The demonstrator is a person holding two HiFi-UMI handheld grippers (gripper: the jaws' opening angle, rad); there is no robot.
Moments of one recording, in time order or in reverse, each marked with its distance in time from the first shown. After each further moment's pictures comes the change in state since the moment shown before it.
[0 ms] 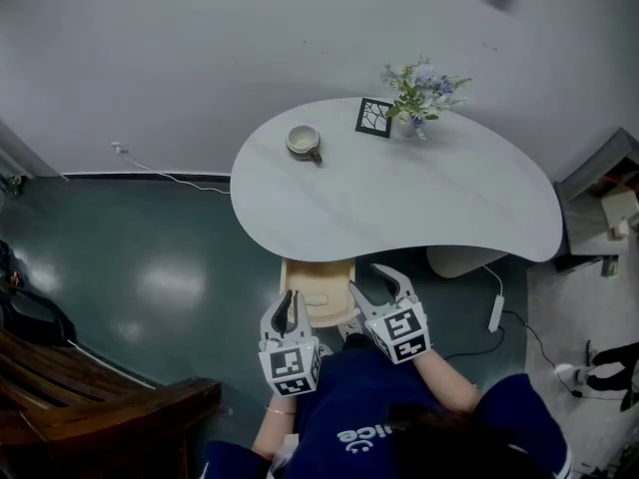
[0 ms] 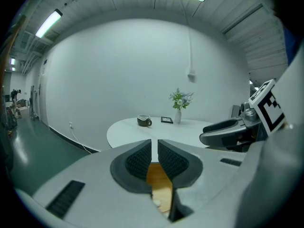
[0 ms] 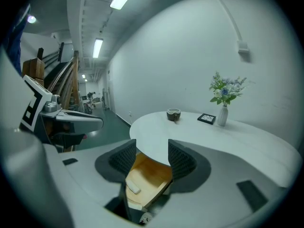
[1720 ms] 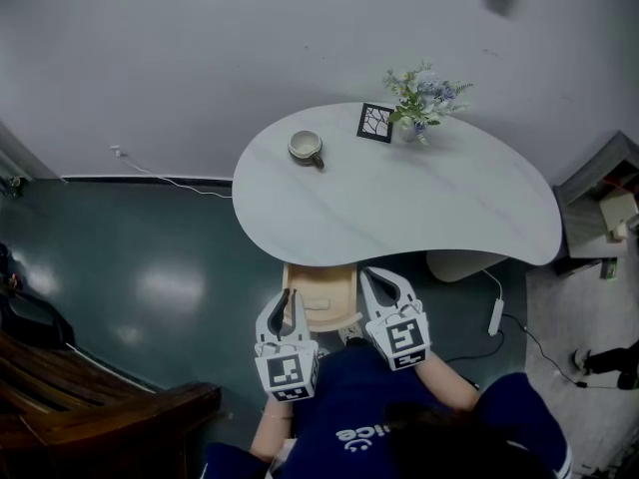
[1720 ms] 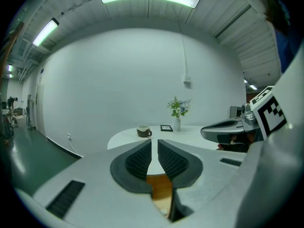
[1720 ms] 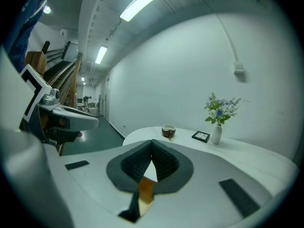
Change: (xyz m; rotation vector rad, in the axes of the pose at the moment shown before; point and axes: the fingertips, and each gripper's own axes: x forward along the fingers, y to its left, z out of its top) left arm -0.008 0.005 0.037 0.066 -0.088 -0.018; right arm -0.009 -0.002 0.038 -0.067 -0.176 -0.087
